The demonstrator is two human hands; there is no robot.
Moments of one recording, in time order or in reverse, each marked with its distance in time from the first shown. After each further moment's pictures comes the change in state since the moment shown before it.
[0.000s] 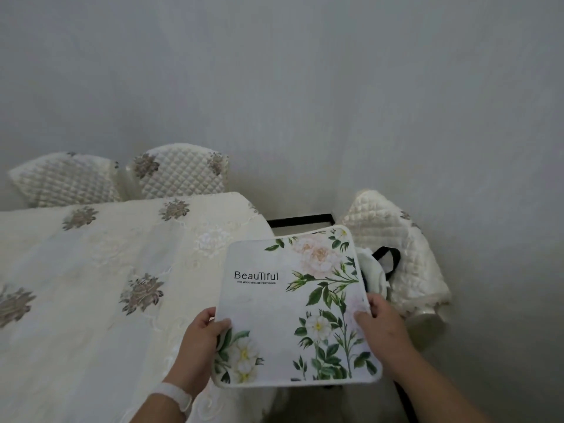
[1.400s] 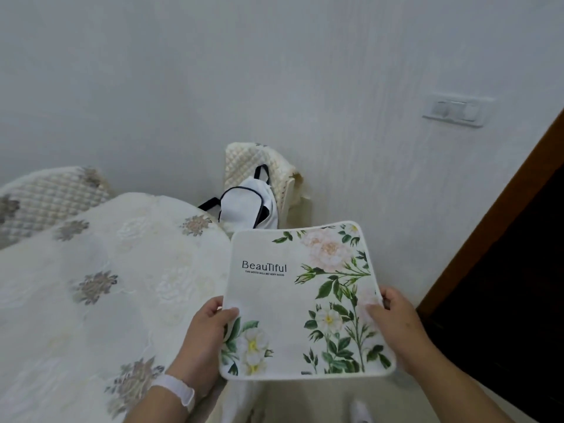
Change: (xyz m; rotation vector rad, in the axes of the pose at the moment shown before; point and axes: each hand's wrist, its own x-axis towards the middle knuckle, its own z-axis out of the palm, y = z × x) left_hand -0.245 -0.055 -0.196 0.278 -0.716 -0.013; right_hand -0.490 0.098 0.115 0.364 0.644 0.317
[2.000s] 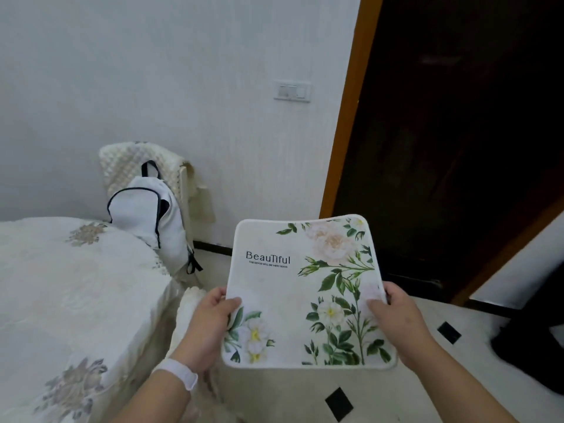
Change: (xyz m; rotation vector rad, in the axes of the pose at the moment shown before) left_hand -0.114 -0.070 0.010 0.214 -0.500 -0.025; right_hand -0.261 0.097 -0.058 0.136 0.498 0.101
